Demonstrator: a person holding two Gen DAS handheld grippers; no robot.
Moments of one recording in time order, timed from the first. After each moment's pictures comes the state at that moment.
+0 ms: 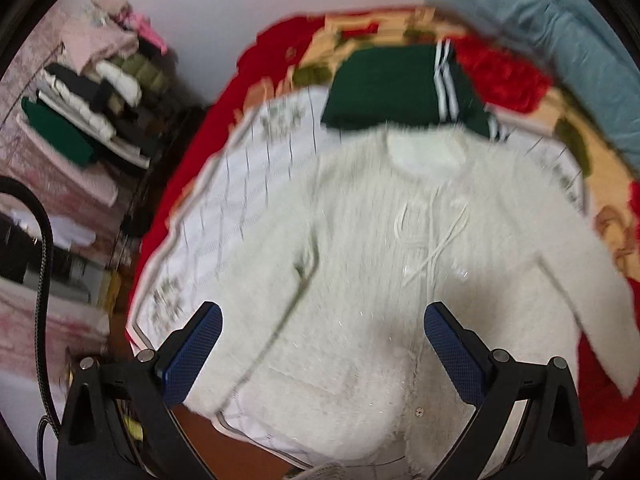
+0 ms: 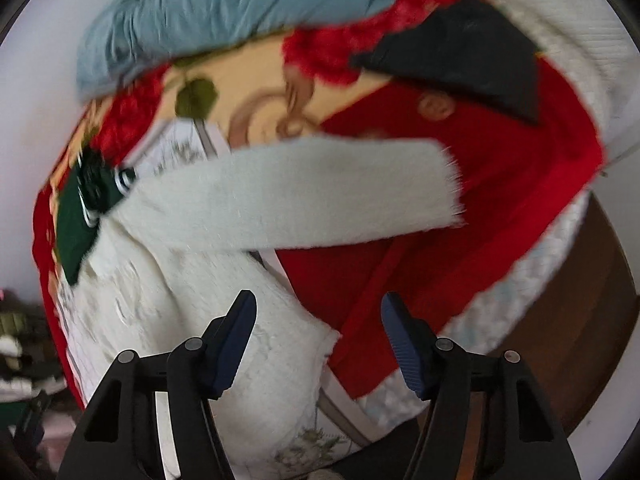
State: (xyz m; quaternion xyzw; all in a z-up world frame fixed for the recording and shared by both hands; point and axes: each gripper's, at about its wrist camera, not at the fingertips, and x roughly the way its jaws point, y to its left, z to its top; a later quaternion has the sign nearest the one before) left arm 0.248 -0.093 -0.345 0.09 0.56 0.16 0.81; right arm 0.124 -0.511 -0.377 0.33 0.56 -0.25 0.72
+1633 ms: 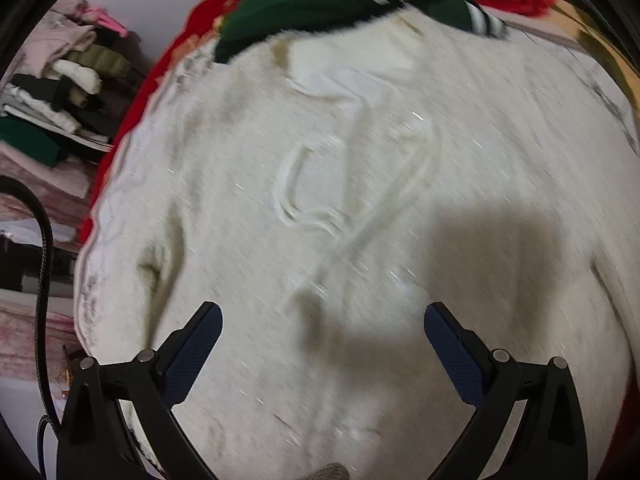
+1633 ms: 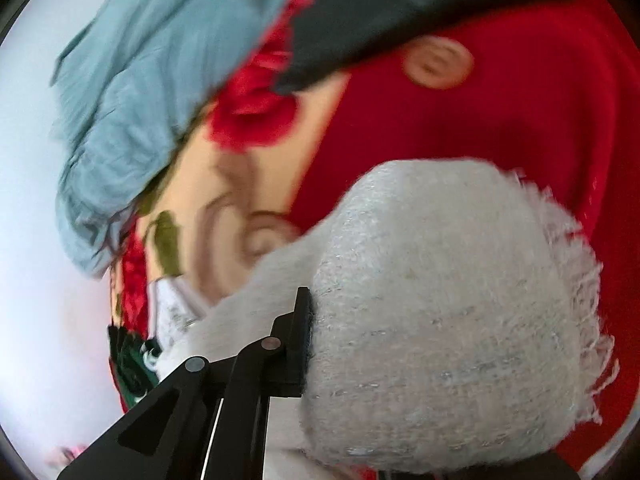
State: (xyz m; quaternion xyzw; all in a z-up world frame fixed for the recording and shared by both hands) left arm 0.331 -0.185 -0.523 0.12 0.61 0.17 0.77; right arm 0.174 -0.612 -0.517 0.55 0.34 -0.29 0.70
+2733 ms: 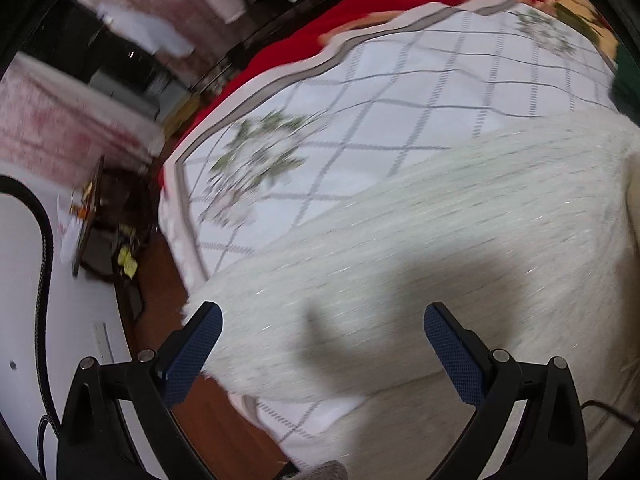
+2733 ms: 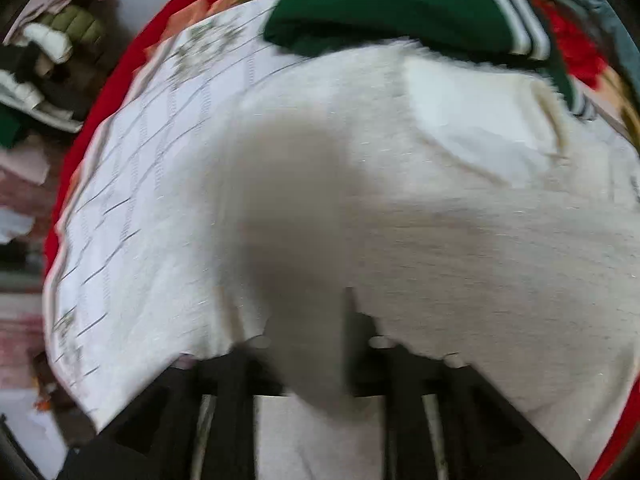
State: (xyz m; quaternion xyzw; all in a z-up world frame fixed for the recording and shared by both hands) left arm 0.183 0.157 -0.483 -0.11 0.61 0.42 0.66; right arm 0.401 -0.033 -0.510 0.04 0.64 0.12 0.76
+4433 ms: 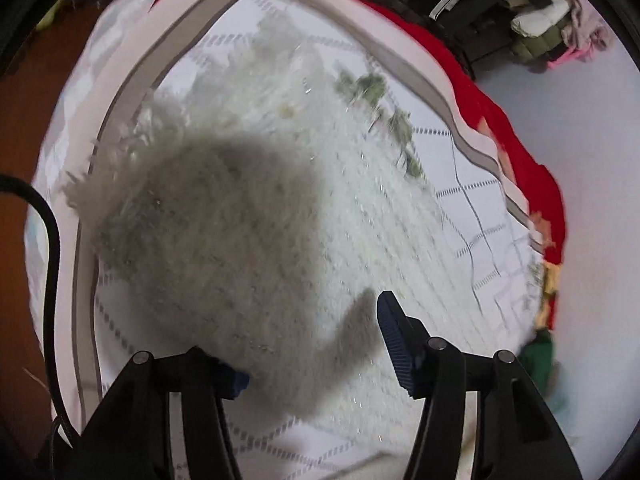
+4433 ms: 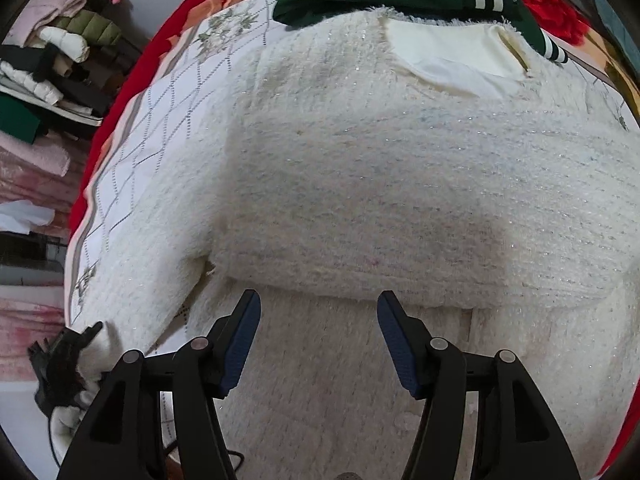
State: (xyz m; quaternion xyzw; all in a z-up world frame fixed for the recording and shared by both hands) left arm 0.111 0.326 -0.567 -0.57 0.35 0.38 0.64; right arm 0.321 -0.063 -0.495 0.07 0.65 0.11 0.75
